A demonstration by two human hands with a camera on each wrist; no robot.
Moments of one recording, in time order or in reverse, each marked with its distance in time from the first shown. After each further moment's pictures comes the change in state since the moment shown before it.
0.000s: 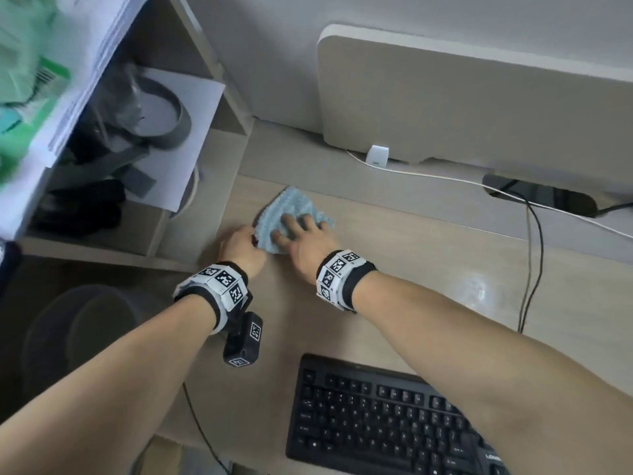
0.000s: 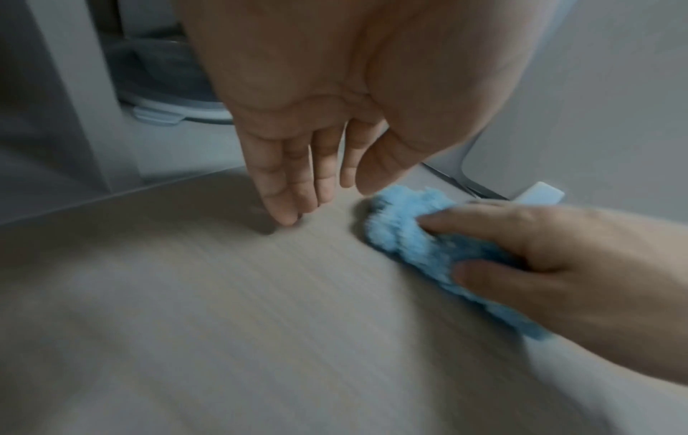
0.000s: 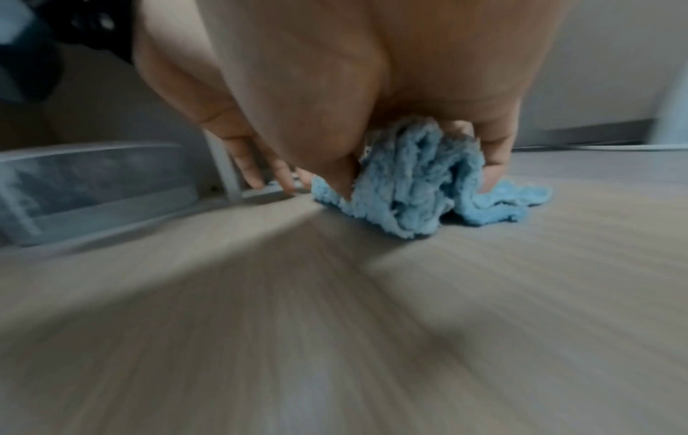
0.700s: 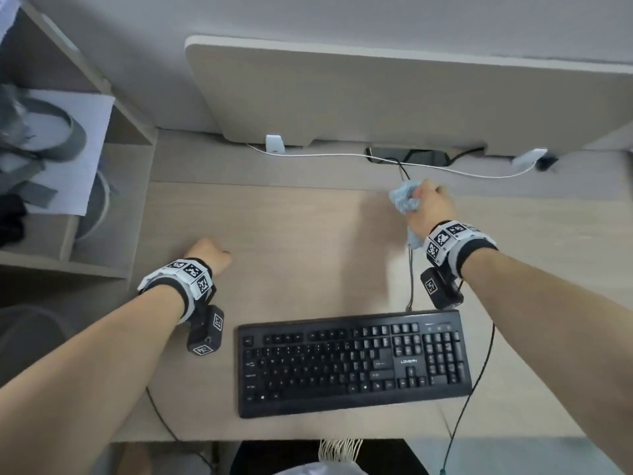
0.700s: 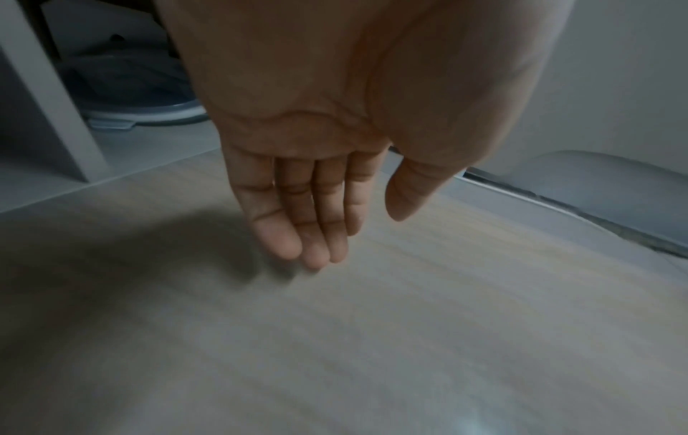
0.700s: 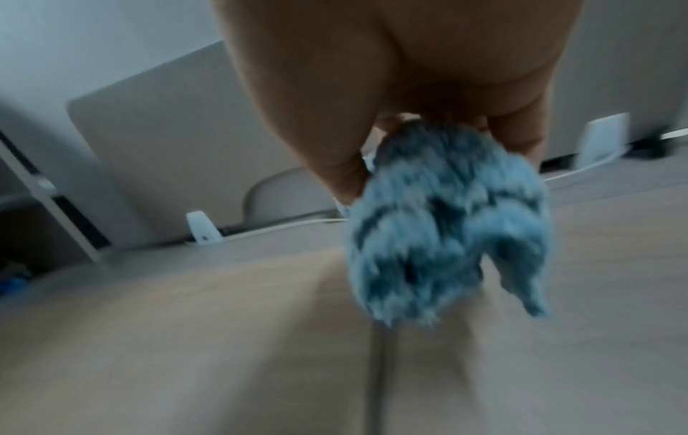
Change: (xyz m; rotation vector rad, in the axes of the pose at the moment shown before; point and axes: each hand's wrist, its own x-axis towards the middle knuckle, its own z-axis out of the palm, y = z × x) left_hand -0.055 0.036 0.042 0.254 -0.196 0.110; right_hand -0.269 0.216 -0.009 0.398 0.241 1.116
